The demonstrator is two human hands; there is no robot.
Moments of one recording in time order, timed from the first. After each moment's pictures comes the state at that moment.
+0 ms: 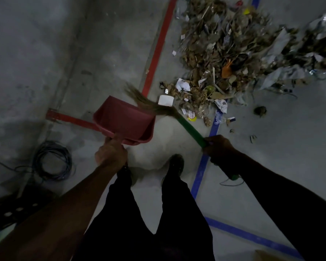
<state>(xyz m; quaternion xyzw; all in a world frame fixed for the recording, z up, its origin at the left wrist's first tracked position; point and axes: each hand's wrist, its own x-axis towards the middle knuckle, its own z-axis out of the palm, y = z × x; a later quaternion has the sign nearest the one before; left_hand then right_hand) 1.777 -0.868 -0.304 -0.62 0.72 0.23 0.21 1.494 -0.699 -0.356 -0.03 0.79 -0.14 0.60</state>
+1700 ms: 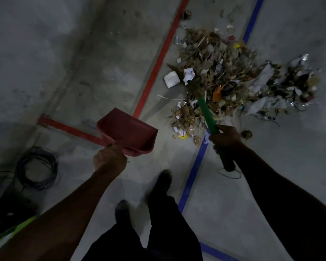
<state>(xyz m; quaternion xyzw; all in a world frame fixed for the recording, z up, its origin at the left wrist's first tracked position) 1.732 -0.871 -0.291 -0.62 0.72 0.19 0.24 1.403 -0.747 -0.324 -0.07 0.86 -0.19 0.46</state>
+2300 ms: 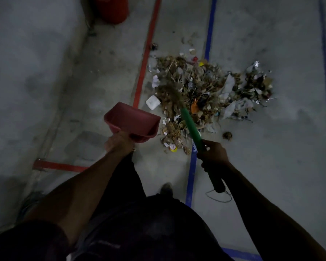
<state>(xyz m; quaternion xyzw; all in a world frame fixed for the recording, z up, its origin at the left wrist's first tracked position) 1.649 -0.961 -0.233 -0.52 0.79 0.27 0.16 1.451 -0.728 -0.203 -0.06 0.86 -0.25 0.44</state>
